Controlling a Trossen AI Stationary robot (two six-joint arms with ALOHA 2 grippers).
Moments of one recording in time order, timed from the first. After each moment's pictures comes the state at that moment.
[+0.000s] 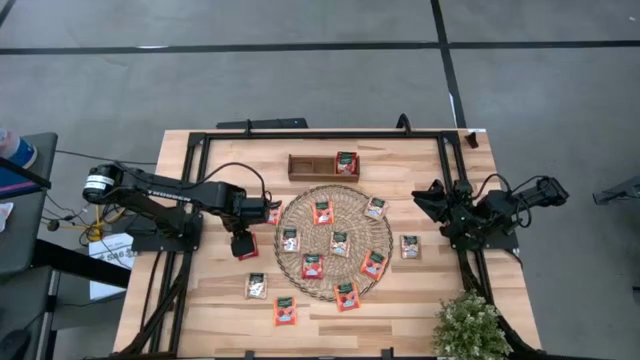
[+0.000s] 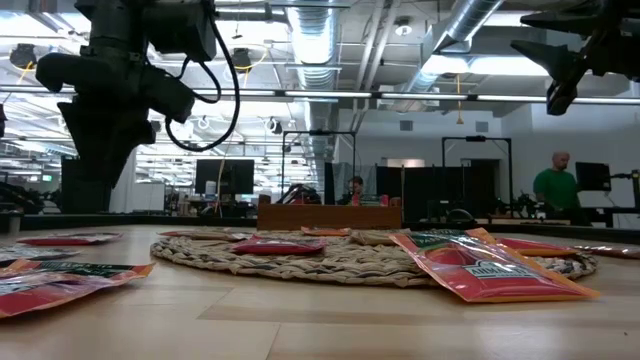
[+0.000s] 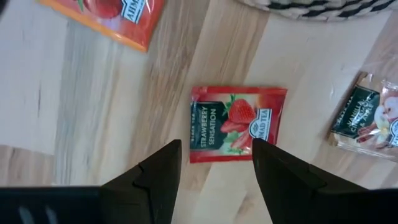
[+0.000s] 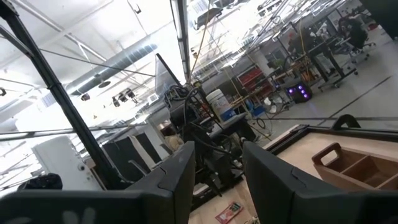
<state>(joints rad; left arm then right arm) -0.01 1.33 0.82 -0.97 0.08 -0.33 0.36 0.02 0.01 0.36 0.52 0.38</state>
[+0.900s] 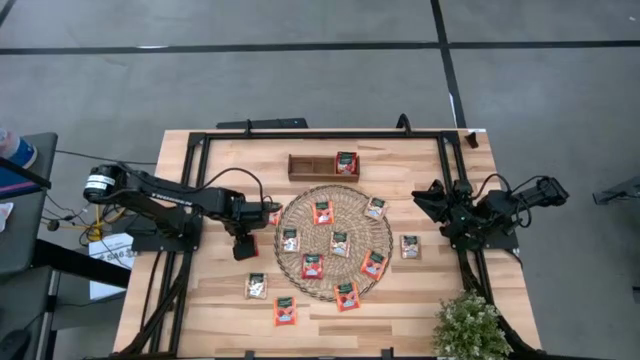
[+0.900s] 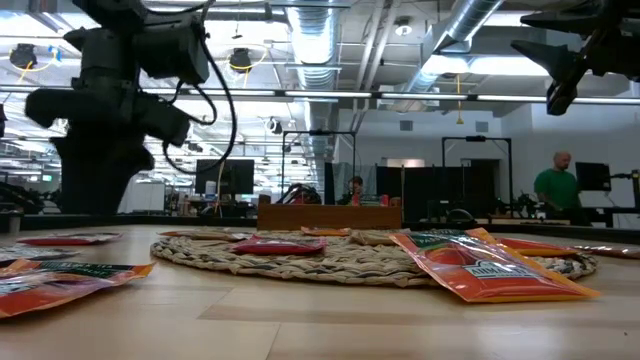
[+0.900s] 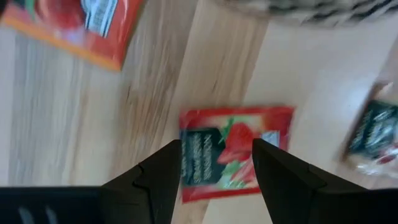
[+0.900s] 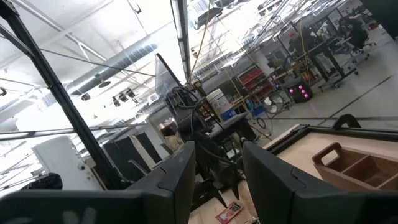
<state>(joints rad) -0.01 1.34 0.67 -0.74 0.10 -0.30 0.36 0.02 0.01 0.36 0.52 0.38</state>
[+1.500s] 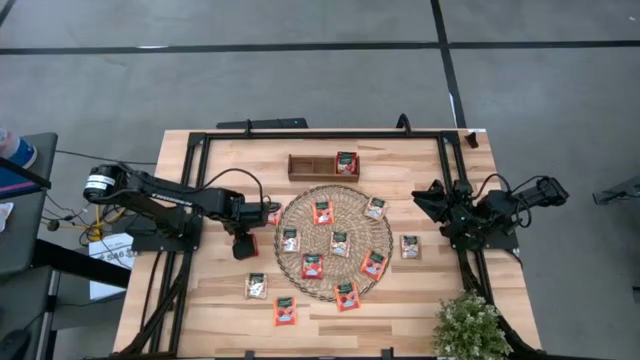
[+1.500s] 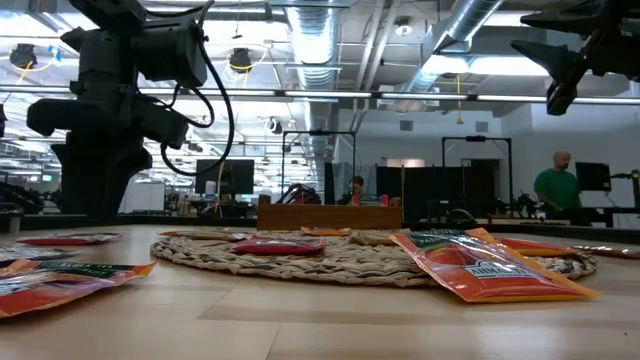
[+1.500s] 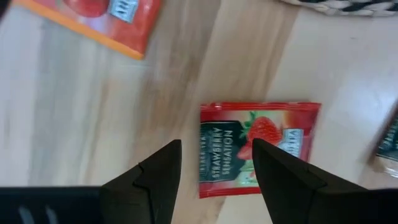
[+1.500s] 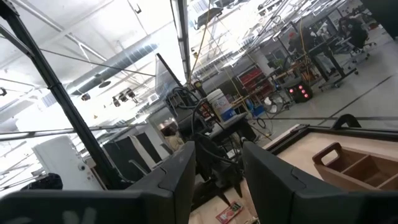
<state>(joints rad) -0.01 1.34 0.67 -0.74 0.04 -0.32 0.36 0.02 0.01 0.36 0.52 0.38</state>
